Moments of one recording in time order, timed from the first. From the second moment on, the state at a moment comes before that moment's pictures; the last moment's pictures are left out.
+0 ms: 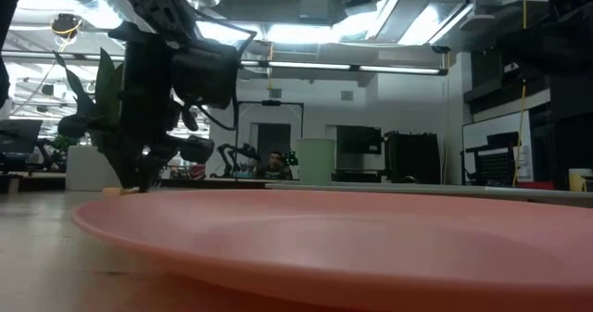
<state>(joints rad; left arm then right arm) 0.00 1.75 0.88 -0.89 -0.35 -1.77 0.32 0.03 0.01 0.06 0.18 -0.01</state>
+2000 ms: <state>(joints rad) 0.13 1.87 1.16 -0.22 -0.45 -1.32 0.32 0.03 0.01 0.04 0.09 0.05</state>
